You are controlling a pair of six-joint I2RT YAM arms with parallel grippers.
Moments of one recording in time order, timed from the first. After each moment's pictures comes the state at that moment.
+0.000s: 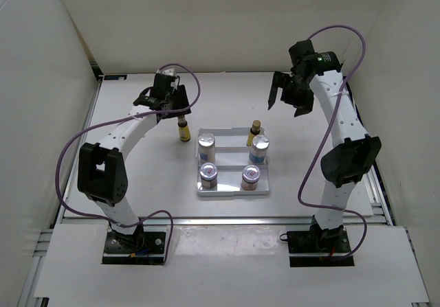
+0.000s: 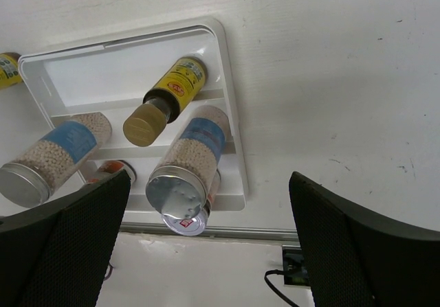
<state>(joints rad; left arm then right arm) -0.31 1.71 1.41 -0.45 -0.07 -0.43 0.27 1.90 2.13 -1.41 -0.06 0.44</state>
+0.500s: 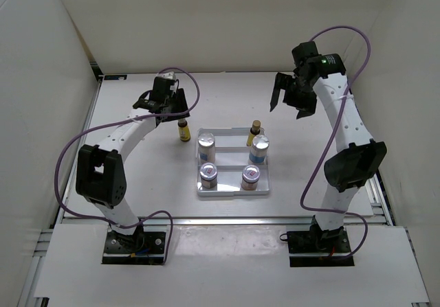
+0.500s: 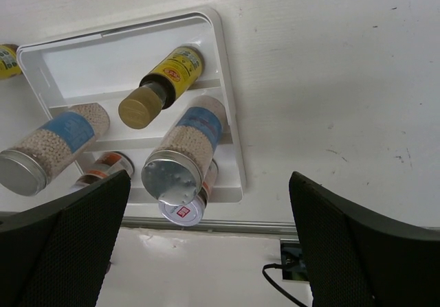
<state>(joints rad) -0.31 1.68 1.35 -0.43 -0.07 -0.42 0.27 1.84 2.08 -1.41 -0.06 0.44</state>
